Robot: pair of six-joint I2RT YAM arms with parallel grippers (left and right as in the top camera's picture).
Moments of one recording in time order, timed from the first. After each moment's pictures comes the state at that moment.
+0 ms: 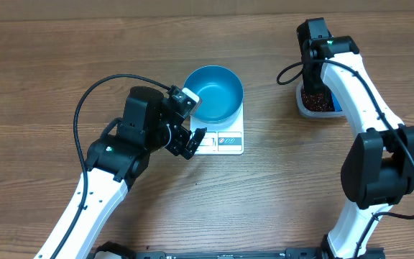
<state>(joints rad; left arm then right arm) -0.38 1.23 1.01 -0.57 0.23 0.21 0.13 2.01 1.72 -1.09 0.54 0.07</state>
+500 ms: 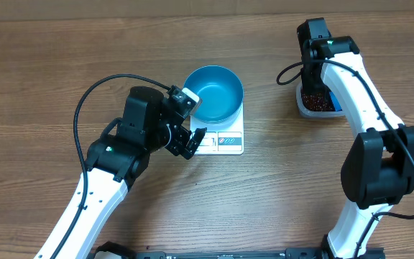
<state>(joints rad) -0.38 1.23 1.01 -0.57 0.23 0.21 0.13 2.01 1.72 -1.08 0.50 0.06</state>
